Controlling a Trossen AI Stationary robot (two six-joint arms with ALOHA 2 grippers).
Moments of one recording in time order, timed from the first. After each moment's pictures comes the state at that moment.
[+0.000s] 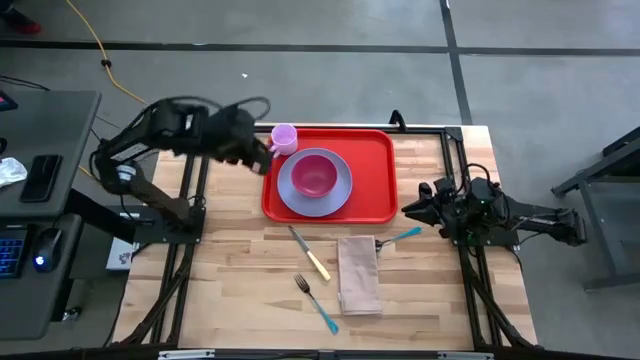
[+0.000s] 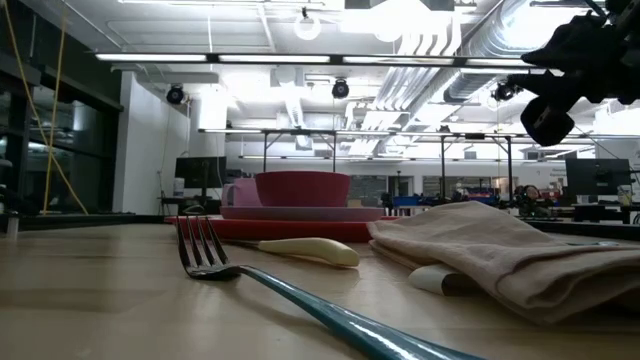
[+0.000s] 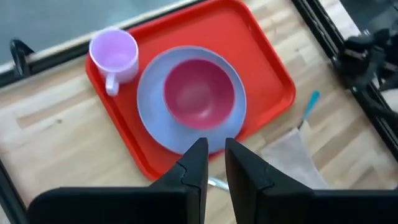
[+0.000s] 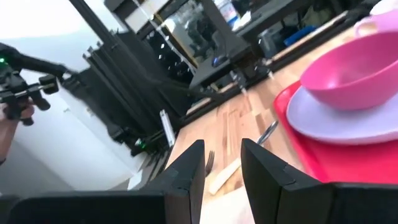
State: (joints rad) left arm 0.07 1.47 2.07 -1.57 -0.33 -0.92; right arm -0.19 0.08 0.06 0.04 -0.35 0.63
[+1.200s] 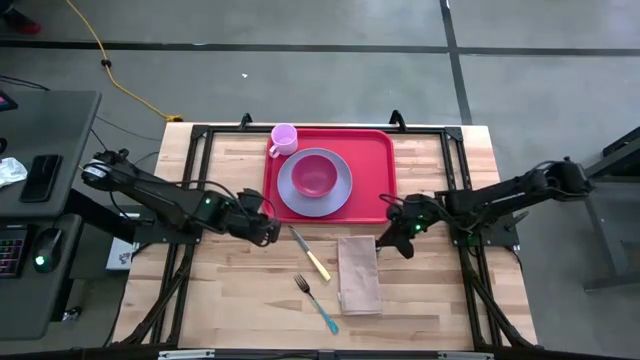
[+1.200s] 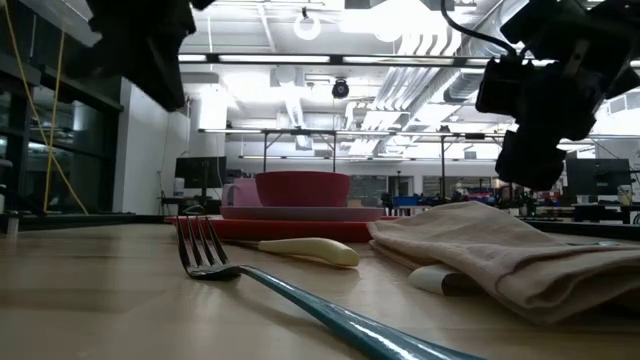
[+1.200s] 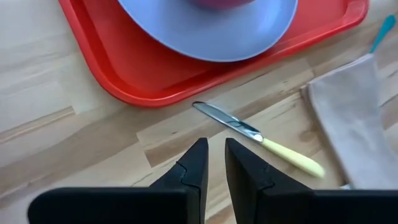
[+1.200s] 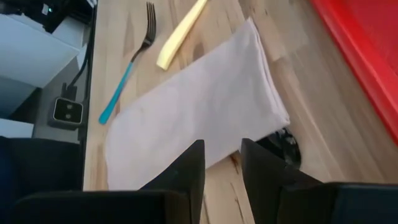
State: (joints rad) left arm -0.33 1.26 0.99 -0.88 -0.43 -1.42; right arm 0.06 1.09 0.35 0.07 -0.27 0.63
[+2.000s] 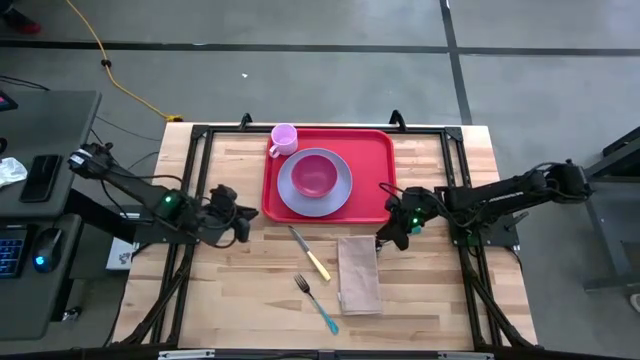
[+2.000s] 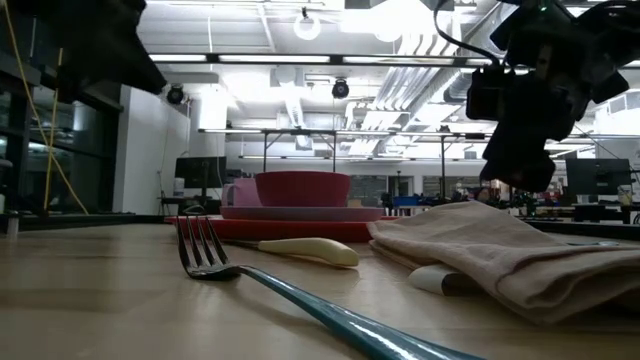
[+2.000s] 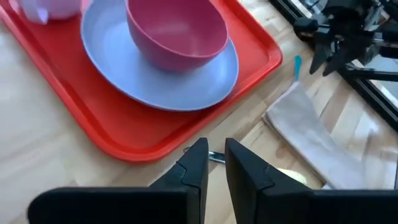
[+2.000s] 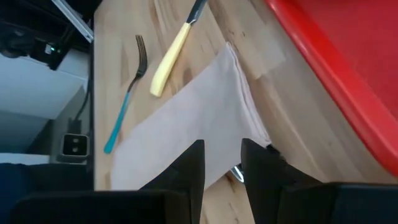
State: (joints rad) left arm -0.49 0.84 0.66 -0.63 -0.73 -1.18; right arm -0.01 1.10 0.35 0.10 -0.30 0.72
